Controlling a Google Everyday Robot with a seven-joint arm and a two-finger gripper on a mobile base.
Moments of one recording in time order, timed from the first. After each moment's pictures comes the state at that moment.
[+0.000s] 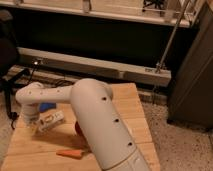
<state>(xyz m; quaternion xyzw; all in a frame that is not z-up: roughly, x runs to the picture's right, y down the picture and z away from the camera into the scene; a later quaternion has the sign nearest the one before) -0.435 0.219 0.810 -0.40 -0.29 -0.22 0.84</state>
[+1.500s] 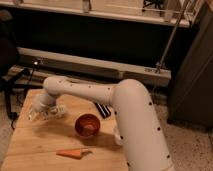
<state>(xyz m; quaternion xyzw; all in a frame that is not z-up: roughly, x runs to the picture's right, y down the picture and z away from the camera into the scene) -0.399 0.131 0.756 -0.30 -0.50 -0.12 0.80</state>
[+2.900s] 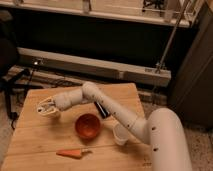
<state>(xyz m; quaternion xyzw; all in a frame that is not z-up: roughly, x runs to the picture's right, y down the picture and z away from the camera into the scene) -0.317 0.088 0.707 -0.19 -0.76 -0.03 0.62</state>
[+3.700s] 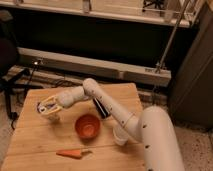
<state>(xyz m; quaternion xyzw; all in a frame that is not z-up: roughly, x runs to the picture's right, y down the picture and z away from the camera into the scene) -0.303 0.089 0.705 -0.28 -0.78 -0.04 0.56</state>
